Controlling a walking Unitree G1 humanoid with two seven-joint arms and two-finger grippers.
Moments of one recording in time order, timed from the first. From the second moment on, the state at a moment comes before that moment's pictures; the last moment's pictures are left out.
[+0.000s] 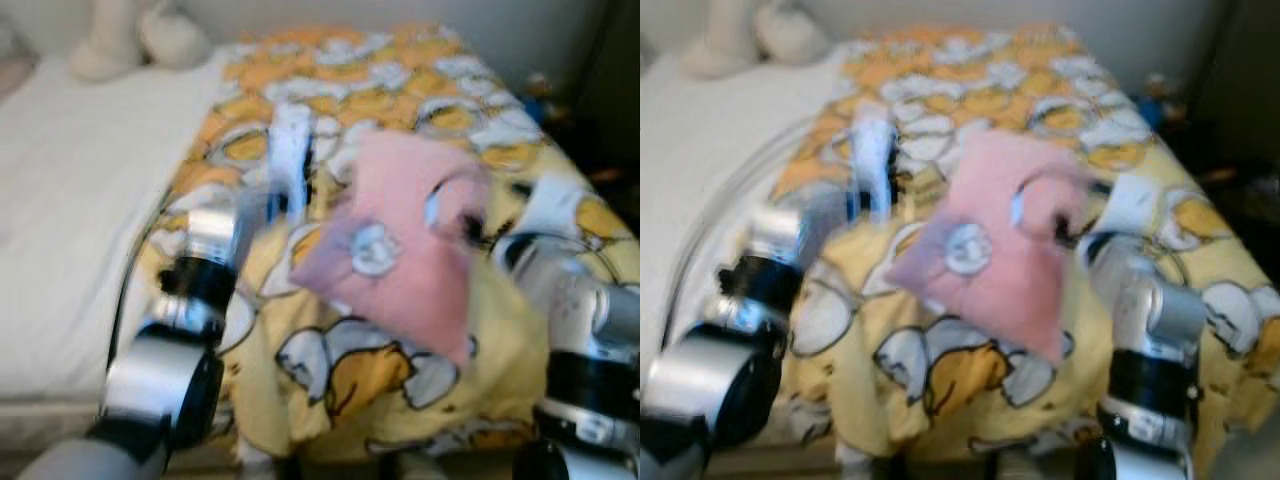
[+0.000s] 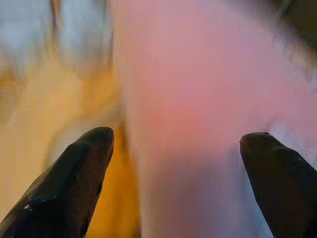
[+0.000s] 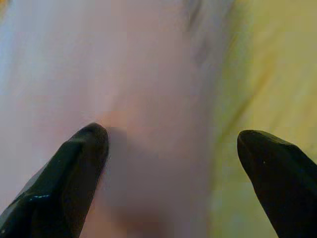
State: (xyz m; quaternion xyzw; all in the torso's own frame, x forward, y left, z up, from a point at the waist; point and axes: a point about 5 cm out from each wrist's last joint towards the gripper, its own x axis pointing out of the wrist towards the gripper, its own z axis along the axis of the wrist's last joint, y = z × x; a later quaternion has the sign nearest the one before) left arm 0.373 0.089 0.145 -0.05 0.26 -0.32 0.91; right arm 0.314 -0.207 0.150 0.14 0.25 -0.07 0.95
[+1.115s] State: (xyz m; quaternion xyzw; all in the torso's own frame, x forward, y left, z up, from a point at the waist) left arm 0.384 0.057 0.153 -0.18 0.24 -0.33 0.89; right arm 0.313 -0.245 0.130 0.05 0.32 -0.11 0.94
